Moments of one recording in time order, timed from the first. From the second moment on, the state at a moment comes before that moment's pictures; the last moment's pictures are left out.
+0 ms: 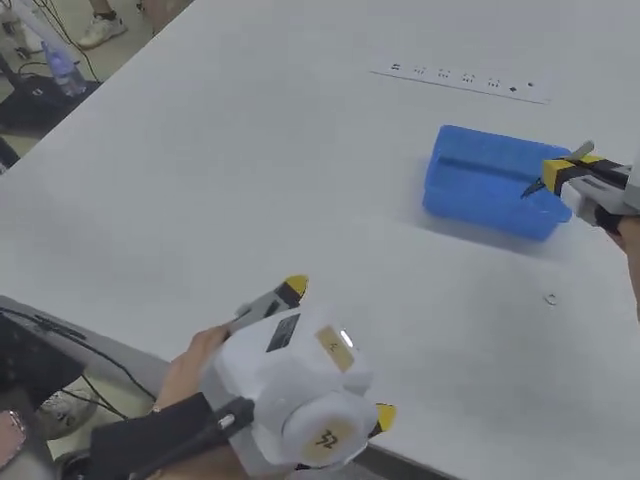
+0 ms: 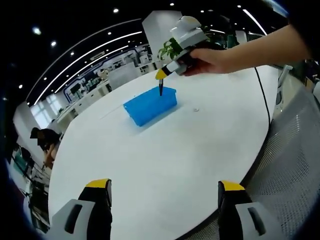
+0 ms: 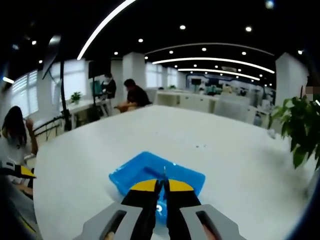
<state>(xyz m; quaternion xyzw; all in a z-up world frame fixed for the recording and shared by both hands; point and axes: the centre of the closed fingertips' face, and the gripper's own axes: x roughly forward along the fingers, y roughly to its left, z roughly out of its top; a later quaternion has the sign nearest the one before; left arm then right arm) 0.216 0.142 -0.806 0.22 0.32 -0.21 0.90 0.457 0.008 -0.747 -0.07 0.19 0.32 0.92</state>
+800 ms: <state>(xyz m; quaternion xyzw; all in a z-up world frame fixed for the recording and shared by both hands) 0.218 0.143 -0.800 0.22 0.30 -0.20 0.90 0.381 -0.036 -0.798 -0.08 0.25 0.30 0.91</state>
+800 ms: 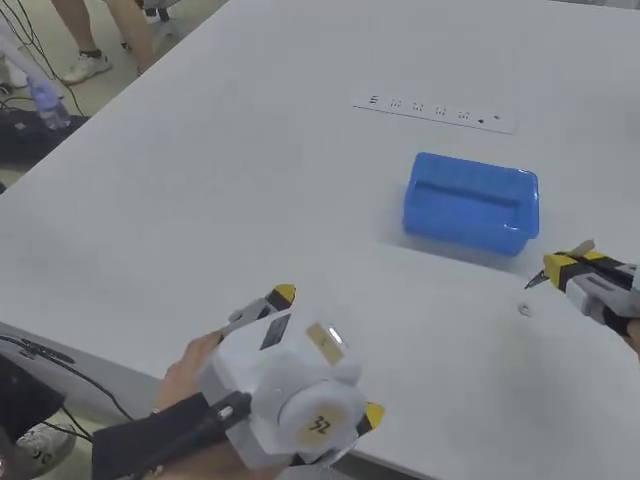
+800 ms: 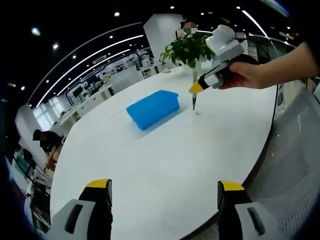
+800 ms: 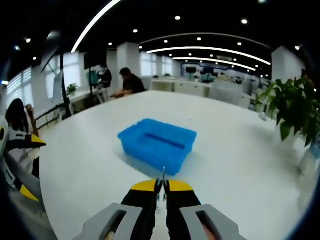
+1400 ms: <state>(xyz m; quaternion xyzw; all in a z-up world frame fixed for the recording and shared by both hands) 0.219 0.144 -0.800 0.22 0.31 -0.20 0.90 0.371 -0.041 -0.802 -0.09 0.26 0.30 0.91</state>
